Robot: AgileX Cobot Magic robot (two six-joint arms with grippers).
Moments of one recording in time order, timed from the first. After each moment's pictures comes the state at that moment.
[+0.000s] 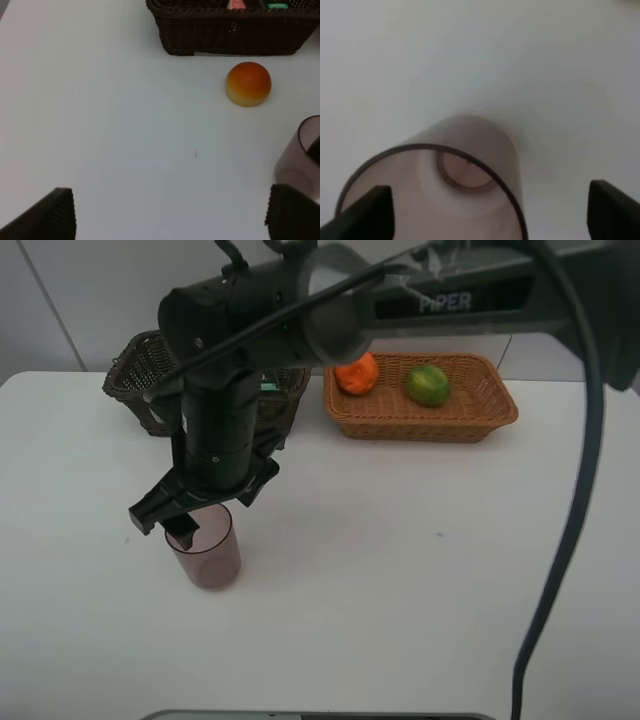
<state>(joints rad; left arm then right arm) -0.01 -0.01 -0.50 -0.02 1.06 0.00 0.99 2.20 -1.72 -0.01 0.98 0.12</state>
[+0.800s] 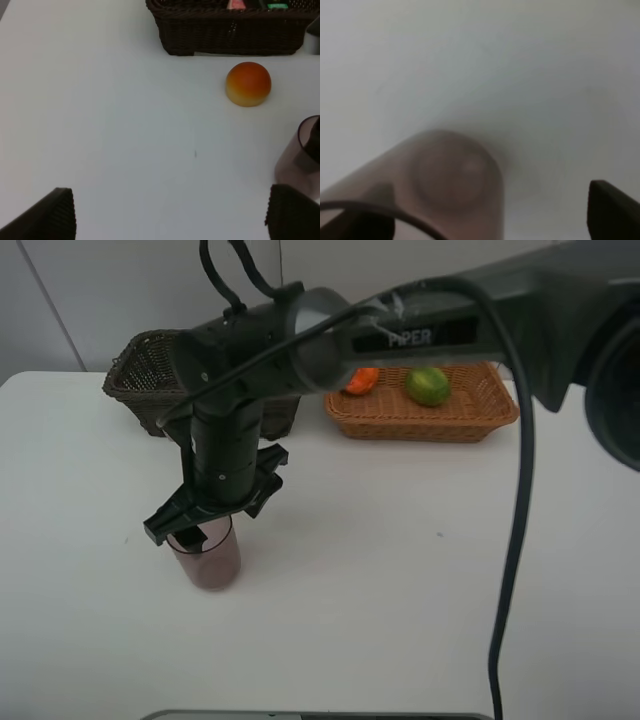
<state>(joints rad) -0.01 -0.01 -0.50 -0.02 1.06 0.00 0.98 2.27 -1.72 -0.01 0.95 0.12</state>
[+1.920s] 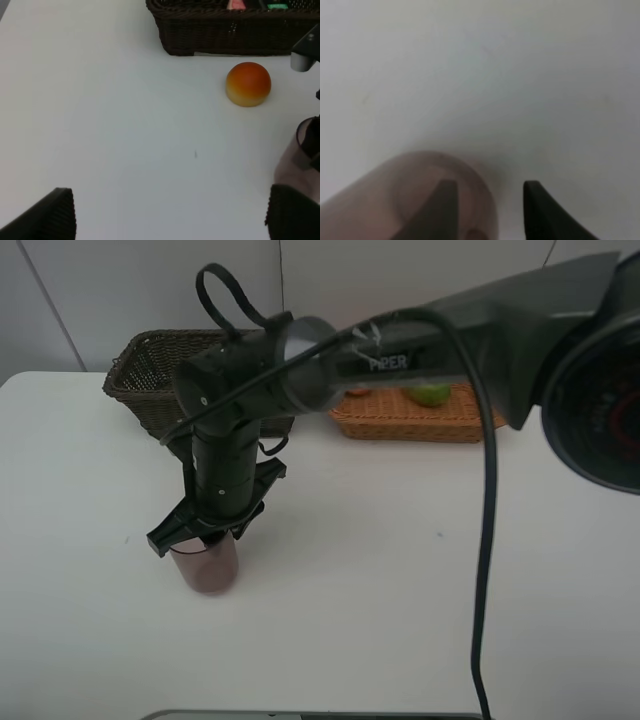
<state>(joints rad) -0.01 -0.01 -0.50 -0.02 1.06 0.00 0.98 2.31 -1.72 -0.01 0.91 0.12</state>
